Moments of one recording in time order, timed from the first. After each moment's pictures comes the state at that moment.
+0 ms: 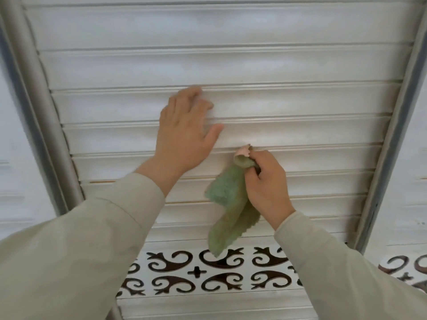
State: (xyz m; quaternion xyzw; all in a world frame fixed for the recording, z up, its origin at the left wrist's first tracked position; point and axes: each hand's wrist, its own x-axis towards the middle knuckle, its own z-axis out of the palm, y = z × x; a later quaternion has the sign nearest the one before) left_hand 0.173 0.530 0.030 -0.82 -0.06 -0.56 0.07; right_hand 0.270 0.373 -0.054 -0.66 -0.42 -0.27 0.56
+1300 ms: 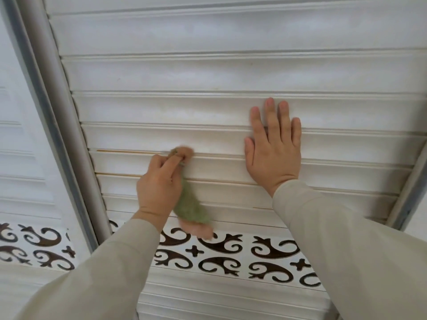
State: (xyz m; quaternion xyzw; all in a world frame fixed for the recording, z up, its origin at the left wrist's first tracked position) left_hand 0.152 0.538 -0.125 -0.78 -0.26 -0.57 0.01; right_hand 0.353 0.400 -0.071 -0.66 -0.40 -0.58 0.24
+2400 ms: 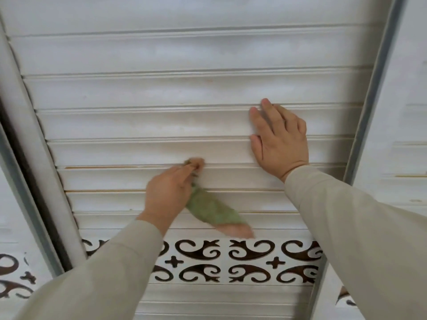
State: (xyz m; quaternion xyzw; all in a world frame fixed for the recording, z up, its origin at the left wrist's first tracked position) left_hand 0.210 0.478 -0.104 -0.84 -0.16 -0.51 0.04; right_hand 0.424 0.314 -0.029 -0.59 -0.40 -0.67 0.18
